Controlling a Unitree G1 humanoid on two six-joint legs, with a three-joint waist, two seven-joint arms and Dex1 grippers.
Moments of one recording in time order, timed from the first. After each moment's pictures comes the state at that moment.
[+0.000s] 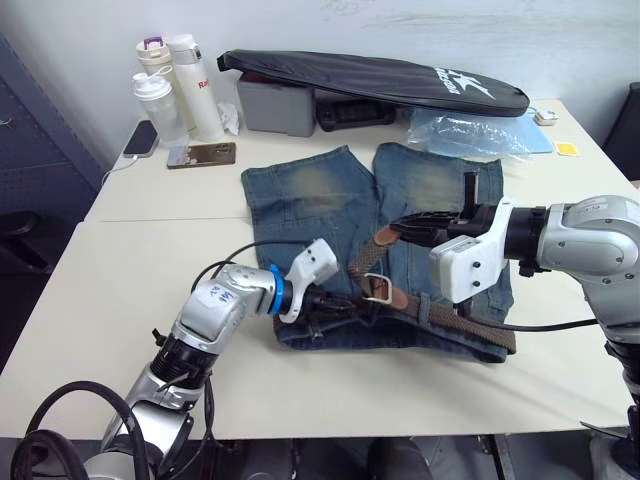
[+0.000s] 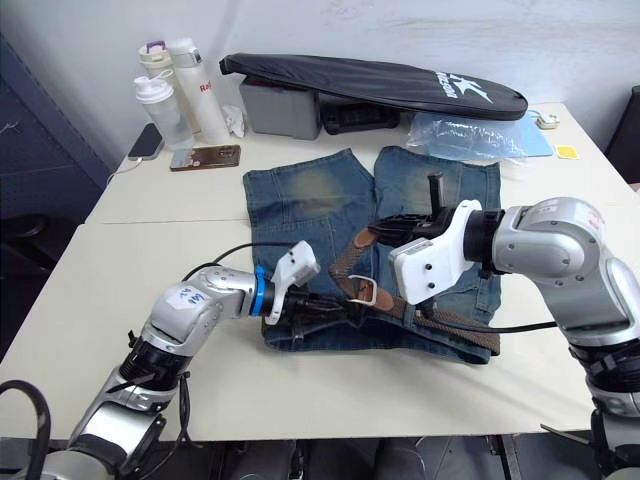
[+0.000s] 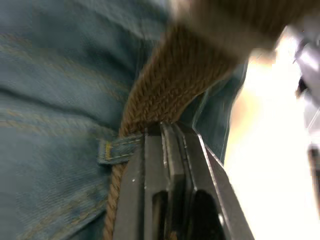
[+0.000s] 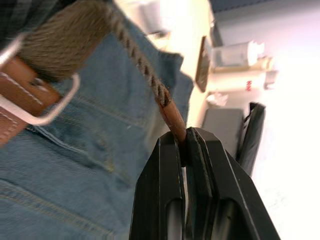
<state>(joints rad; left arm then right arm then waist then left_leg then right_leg) -0.61 0.35 -0.21 -0.12 -0.41 0.99 -0.84 -0.59 -0.96 0.10 -0.31 -0.15 -0.28 1.01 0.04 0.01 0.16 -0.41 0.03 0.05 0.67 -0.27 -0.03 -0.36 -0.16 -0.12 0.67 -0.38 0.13</state>
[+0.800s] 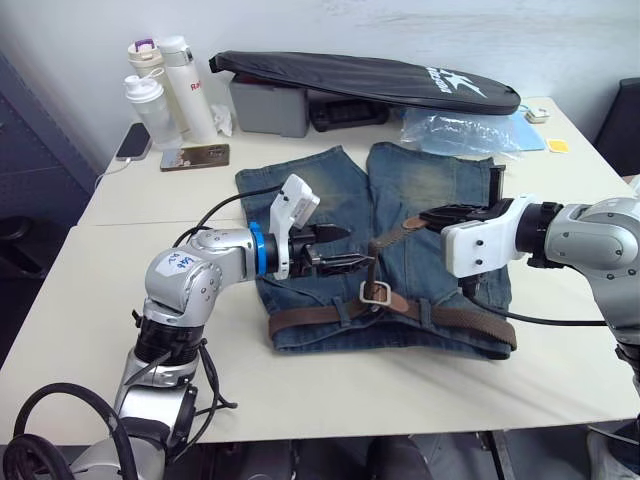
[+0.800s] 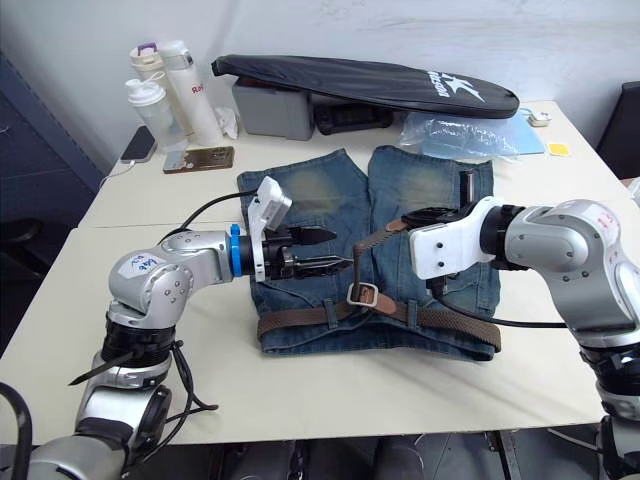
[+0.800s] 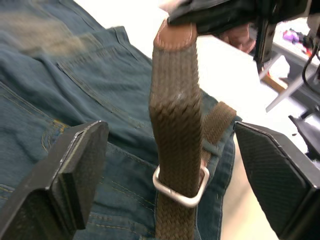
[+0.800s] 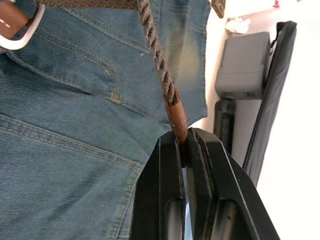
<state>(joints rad) -0.73 0.31 -0.05 -0.19 -0.55 1.04 -0.68 -0.56 -0.98 0.07 -0.26 -0.23 -0.11 1.00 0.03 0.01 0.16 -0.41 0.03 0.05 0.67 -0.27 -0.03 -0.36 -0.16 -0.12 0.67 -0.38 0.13</state>
